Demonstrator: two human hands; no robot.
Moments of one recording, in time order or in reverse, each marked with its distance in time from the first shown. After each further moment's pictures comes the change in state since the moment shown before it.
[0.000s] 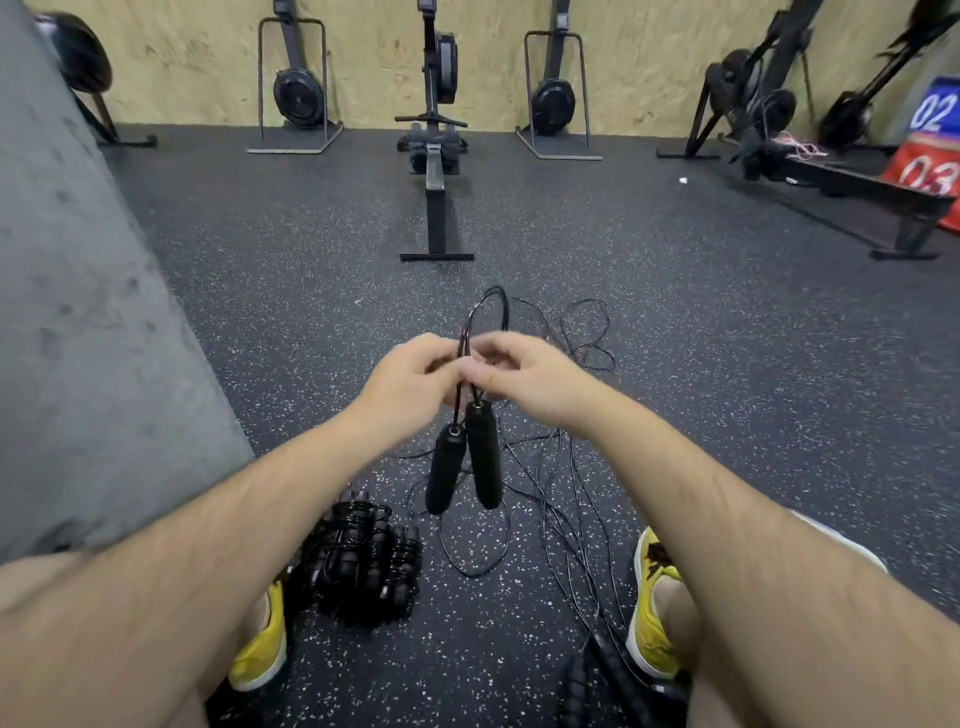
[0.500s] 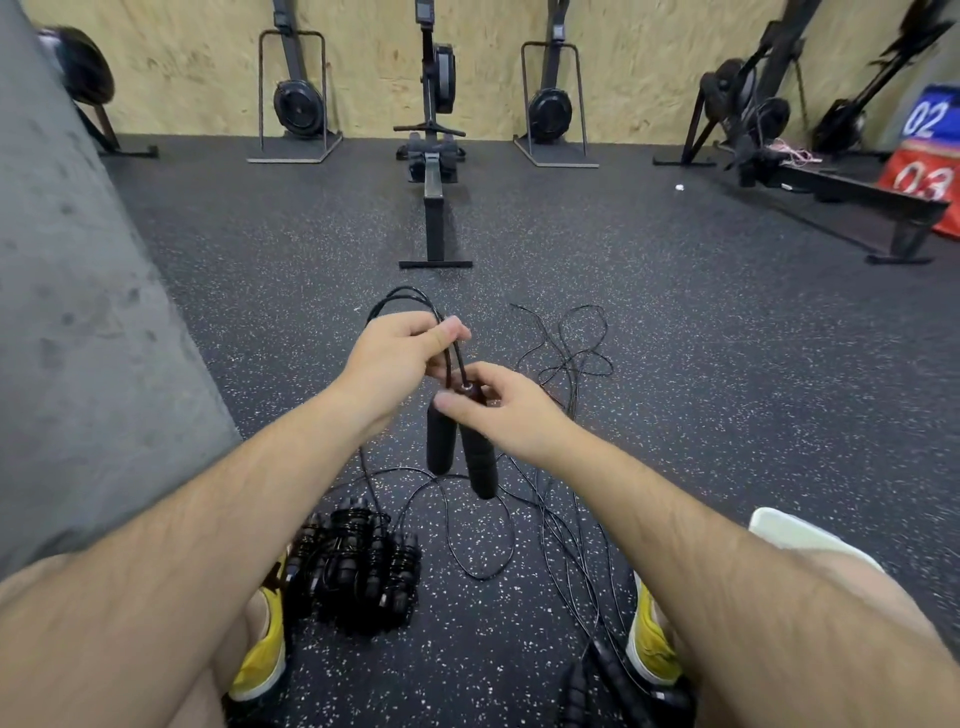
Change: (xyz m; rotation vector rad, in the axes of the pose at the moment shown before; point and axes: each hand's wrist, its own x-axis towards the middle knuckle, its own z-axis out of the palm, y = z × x) left_hand 0.013 0.023 -0.012 -0.303 0.103 -0.061; right_hand -0.015 0.001 0.029 0.008 0.077 0.066
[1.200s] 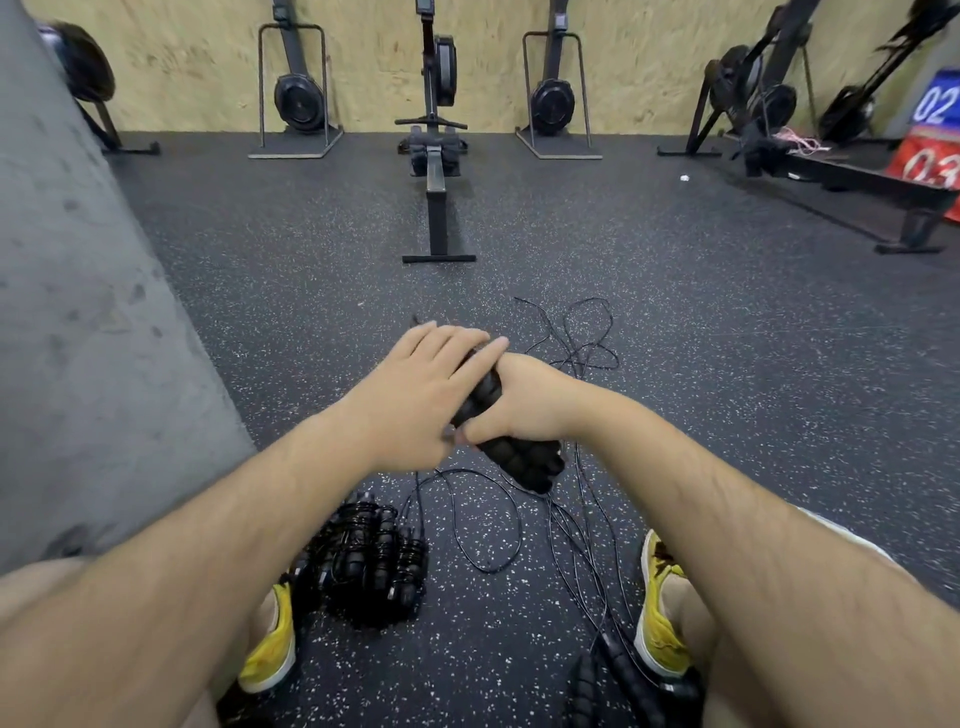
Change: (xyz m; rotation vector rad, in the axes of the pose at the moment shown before) left_hand -0.021 -0.017 -0.015 1.418 -0.341 0.763; right_hand 0.010 -0.020 -0.014 -0.306 -0.163 -0.030
